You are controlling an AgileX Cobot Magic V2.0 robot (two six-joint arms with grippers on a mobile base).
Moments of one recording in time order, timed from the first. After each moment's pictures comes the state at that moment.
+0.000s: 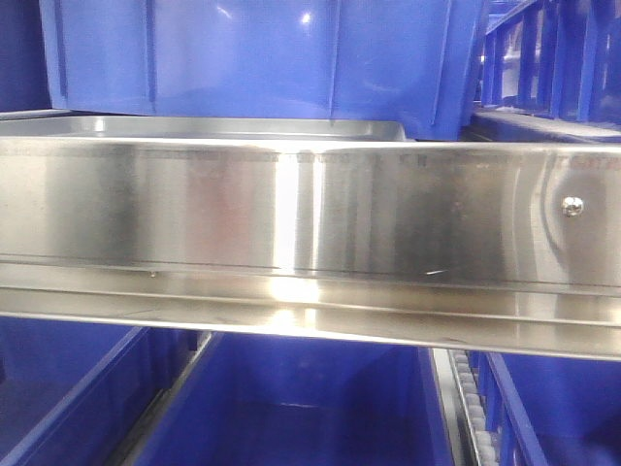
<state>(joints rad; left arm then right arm) -0.38 0.94 -1.03 -0.16 0.04 0.09 0.85 1.20 -1.37 -1.09 0.43 1.12</state>
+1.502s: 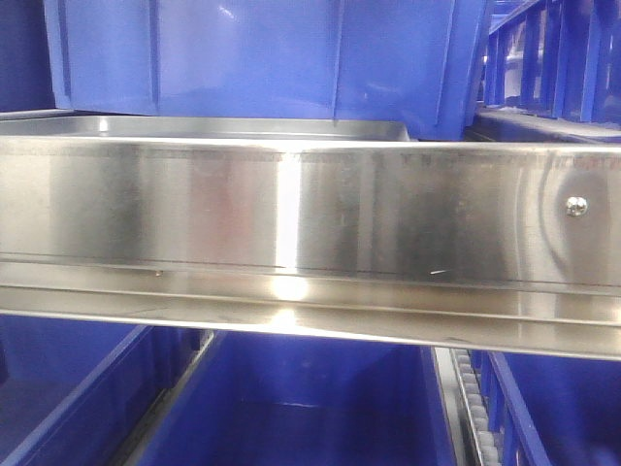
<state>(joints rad) -0.36 1.02 -1.03 -0.13 0.18 0.06 0.85 1.27 -1.37 -0.89 0.62 1.12</state>
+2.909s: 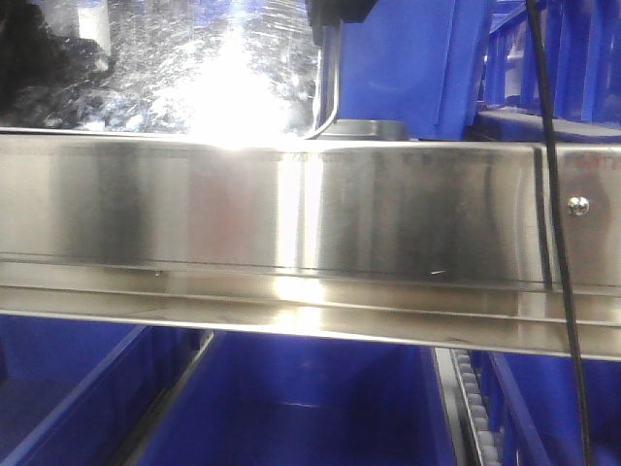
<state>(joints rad) -0.24 1.22 -1.02 -0.08 0.52 -0.05 0.90 1.55 -1.36 -0.64 0.92 0.98</state>
